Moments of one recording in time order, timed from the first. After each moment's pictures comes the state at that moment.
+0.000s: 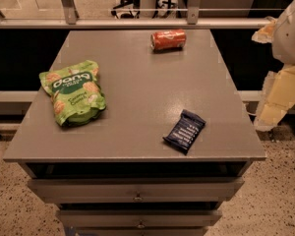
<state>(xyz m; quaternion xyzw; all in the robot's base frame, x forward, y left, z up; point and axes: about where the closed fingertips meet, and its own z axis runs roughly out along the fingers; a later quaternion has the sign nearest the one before) 0.440 -0.211 0.984 -0.61 0.77 -0.05 0.18</state>
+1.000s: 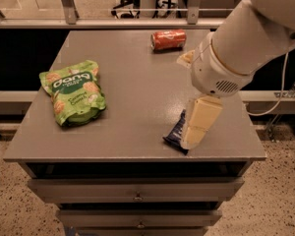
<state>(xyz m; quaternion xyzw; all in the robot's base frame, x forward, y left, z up) 0.449 -0.083 0.930 -0.68 0.70 0.03 0.24</state>
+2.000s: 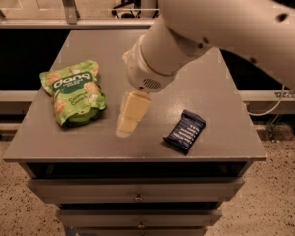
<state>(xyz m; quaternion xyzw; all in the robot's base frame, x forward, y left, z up) 0.495 0.037 0.912 -0.68 0.66 0.07 0.30</state>
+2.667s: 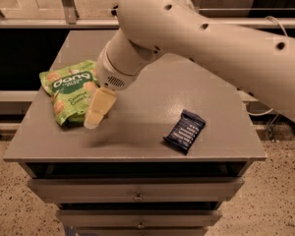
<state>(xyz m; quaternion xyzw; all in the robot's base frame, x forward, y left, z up) 0.542 0.110 0.883 -0.66 0.67 0.12 0.31</state>
